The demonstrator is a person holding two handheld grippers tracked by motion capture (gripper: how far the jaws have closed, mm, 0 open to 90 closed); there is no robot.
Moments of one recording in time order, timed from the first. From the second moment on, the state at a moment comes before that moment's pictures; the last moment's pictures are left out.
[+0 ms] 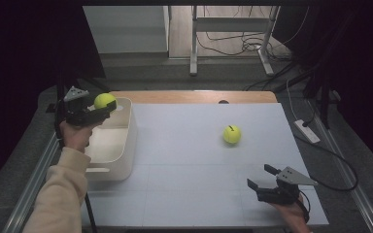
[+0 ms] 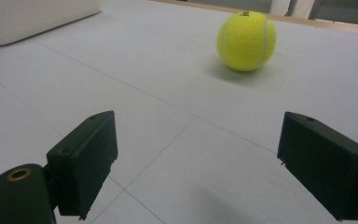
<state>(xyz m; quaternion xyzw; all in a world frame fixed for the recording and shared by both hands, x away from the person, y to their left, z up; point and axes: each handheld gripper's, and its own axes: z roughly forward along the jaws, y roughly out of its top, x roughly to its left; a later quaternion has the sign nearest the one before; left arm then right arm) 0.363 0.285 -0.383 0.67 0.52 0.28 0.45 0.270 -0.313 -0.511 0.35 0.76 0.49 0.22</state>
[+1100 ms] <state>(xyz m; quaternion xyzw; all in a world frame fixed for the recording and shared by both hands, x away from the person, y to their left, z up) 0.382 0.306 -0.398 0.67 0.57 0.26 0.40 0.271 -0.314 -0.511 0.35 0.76 0.49 0.22</state>
